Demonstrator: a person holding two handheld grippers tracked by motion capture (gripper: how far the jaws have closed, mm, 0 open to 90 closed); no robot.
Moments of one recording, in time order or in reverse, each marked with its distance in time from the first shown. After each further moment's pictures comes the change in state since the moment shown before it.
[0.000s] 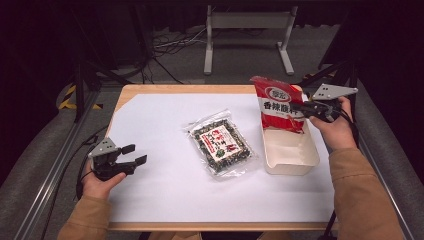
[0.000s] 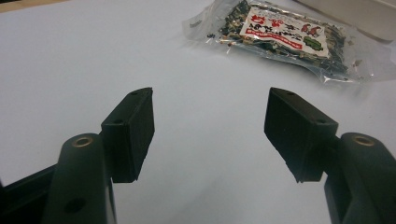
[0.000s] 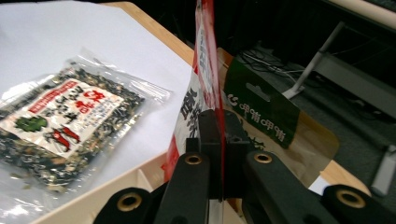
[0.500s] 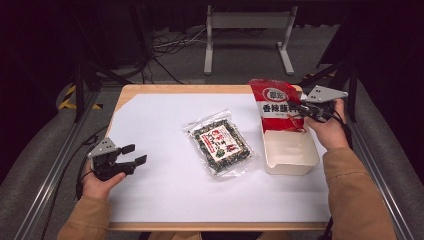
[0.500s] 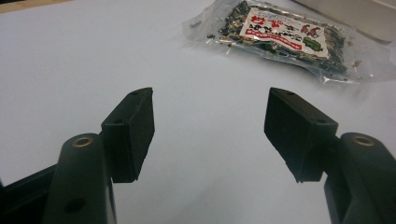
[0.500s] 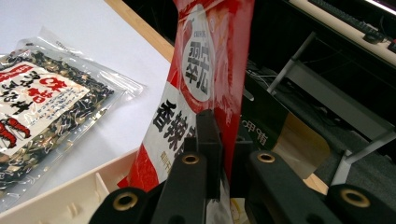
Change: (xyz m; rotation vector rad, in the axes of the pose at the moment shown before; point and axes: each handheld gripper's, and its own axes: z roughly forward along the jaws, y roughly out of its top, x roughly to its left) left arm 0.000 0.000 -0.001 0.000 -0.002 -0.002; right arm 0.001 -0.007 0.017 0.002 -0.103 -0.087
